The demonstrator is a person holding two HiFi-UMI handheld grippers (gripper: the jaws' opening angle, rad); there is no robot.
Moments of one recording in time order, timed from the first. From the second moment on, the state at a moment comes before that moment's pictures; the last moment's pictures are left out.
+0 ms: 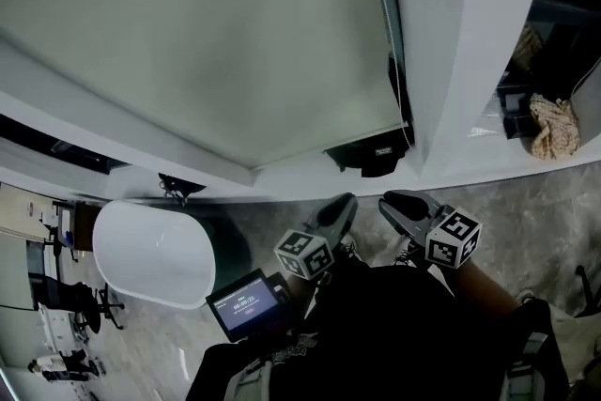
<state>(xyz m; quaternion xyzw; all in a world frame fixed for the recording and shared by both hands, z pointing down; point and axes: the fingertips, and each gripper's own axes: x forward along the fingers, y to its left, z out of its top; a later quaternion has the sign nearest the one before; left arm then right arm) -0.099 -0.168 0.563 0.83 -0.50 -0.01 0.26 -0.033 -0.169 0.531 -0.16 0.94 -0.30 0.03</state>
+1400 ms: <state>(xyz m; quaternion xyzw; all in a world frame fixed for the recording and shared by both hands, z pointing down) -0.212 0.123 0.574 0.86 -0.40 -0.07 0.31 -0.151 0.110 0.539 -0.25 0.92 -0.32 0.02</state>
